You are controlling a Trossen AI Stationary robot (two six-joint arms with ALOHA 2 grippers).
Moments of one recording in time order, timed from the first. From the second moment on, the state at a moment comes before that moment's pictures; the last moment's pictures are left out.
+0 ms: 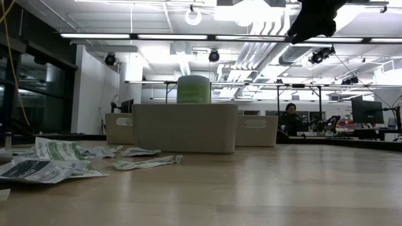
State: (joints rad) left arm -1.11 1.62 0.83 -0.83 -0.02 -1.62; right arm -0.29 0.90 1.04 -0.82 0.17 0.25
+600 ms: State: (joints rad) left arm -1.11 1.62 0.82 -0.79 0.00 -1.62; right arm -0.29 0.90 1.04 -0.82 0.17 0.27
